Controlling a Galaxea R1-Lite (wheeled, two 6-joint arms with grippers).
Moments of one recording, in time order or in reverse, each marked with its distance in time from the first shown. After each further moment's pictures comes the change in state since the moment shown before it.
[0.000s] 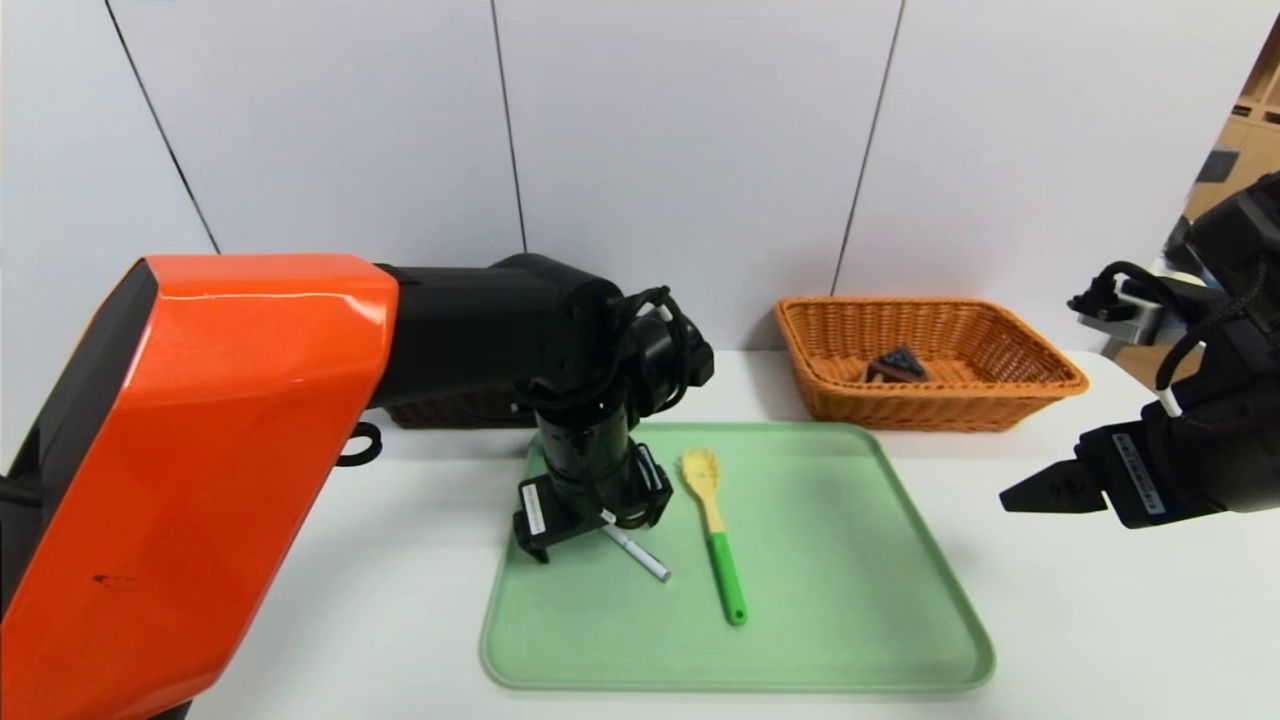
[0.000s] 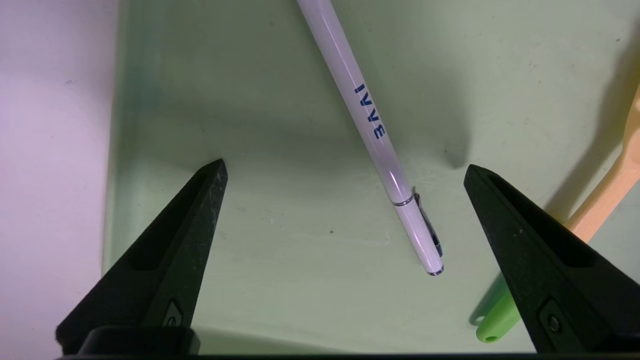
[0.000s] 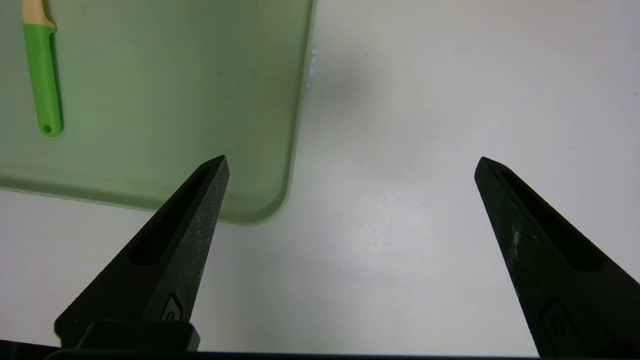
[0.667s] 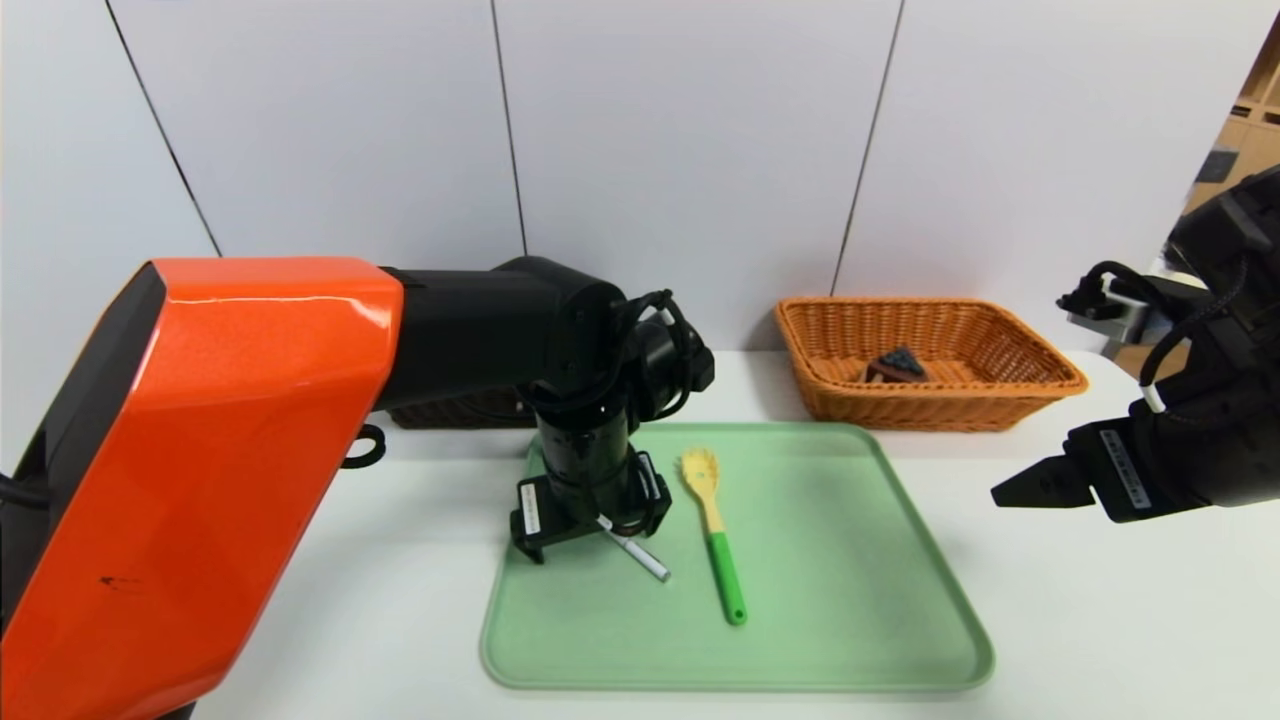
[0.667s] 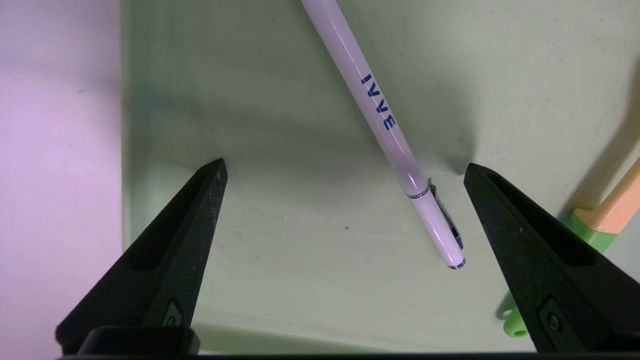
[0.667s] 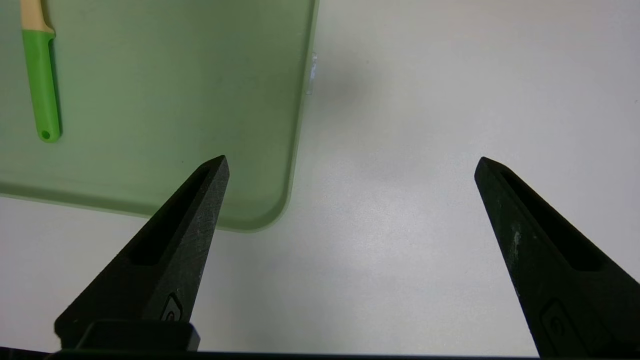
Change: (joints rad) left arm 0.000 0.007 0.000 0.022 0.004 0.067; right arm 0.001 0.015 -0.001 -0.015 -0.001 -0.004
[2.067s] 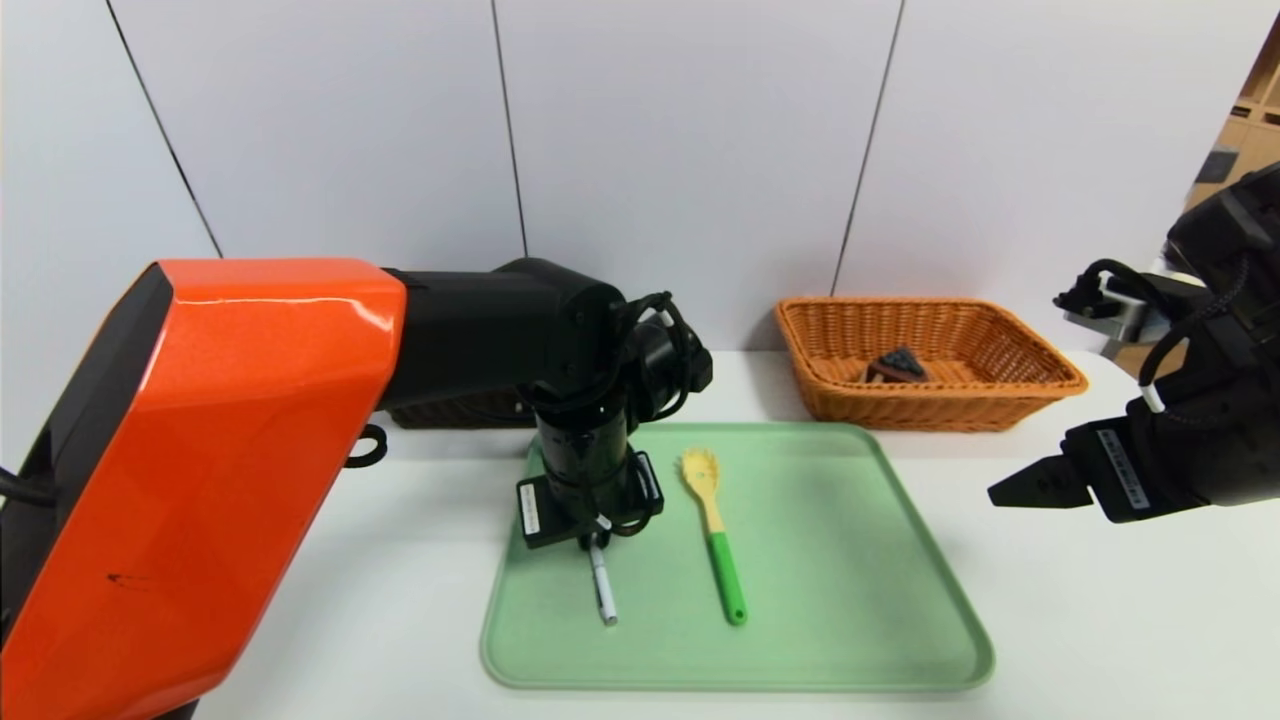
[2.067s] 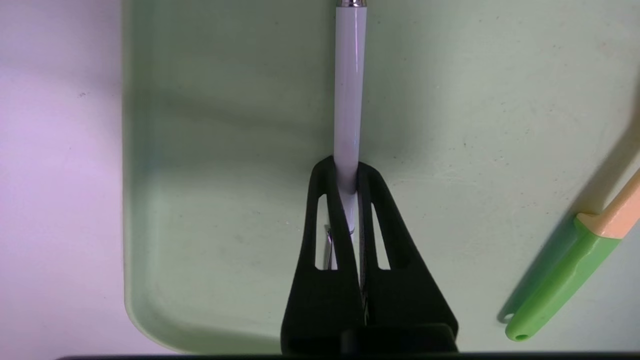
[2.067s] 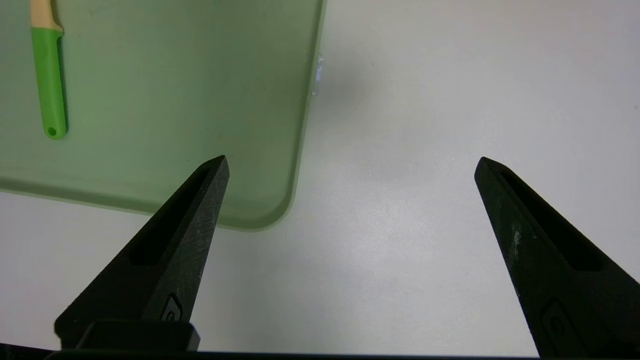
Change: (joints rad) left arm -0.001 0.003 0.001 -0.001 -0.001 -0.001; right arm 0.012 -0.003 -0.004 0.000 -0.003 -0.004
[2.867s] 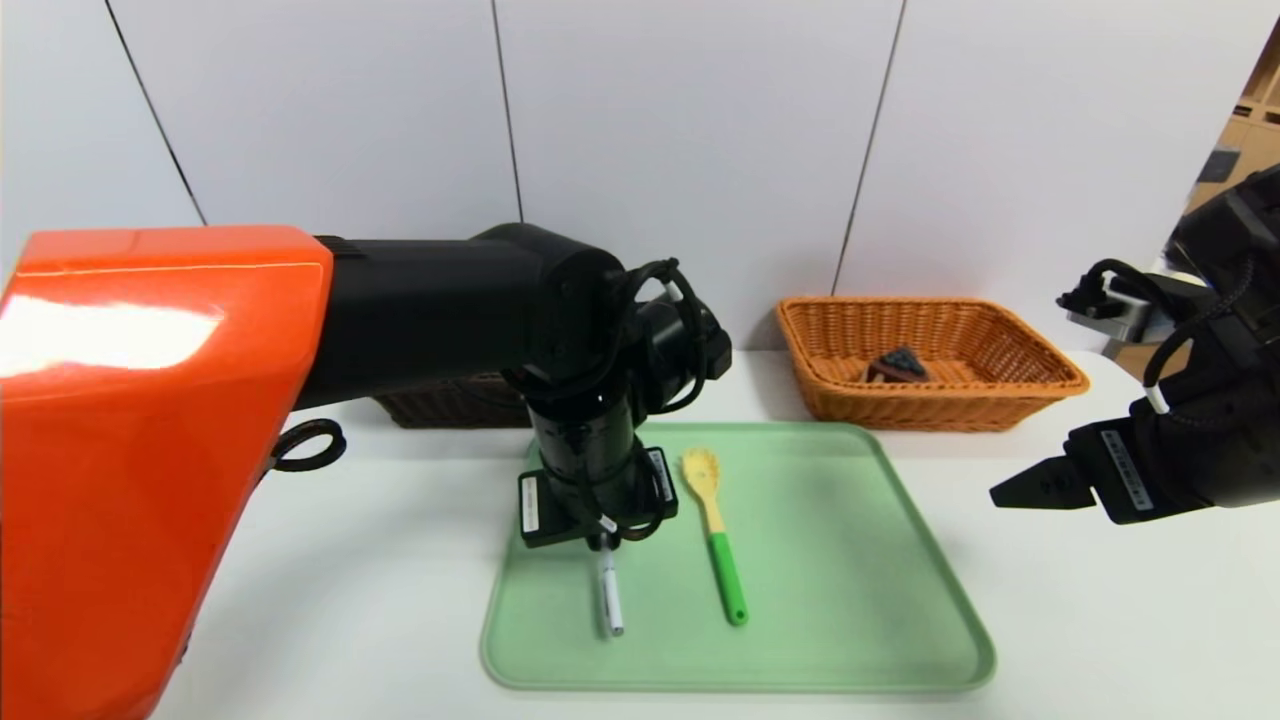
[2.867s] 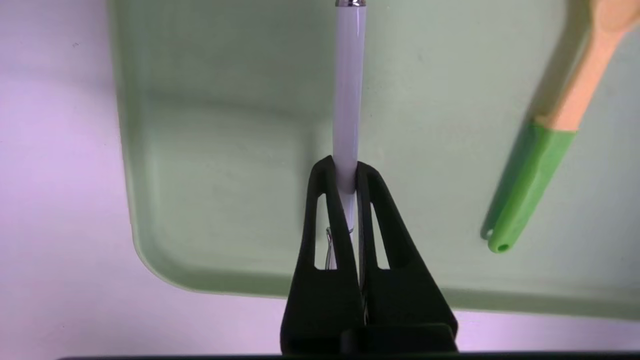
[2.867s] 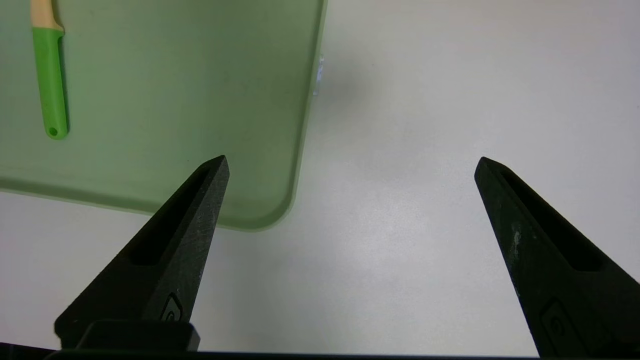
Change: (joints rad) left arm -0.059 -0.088 -0.003 0.034 -0.005 0.048; right arm 0.001 -0.005 0.003 0.002 0.002 0.002
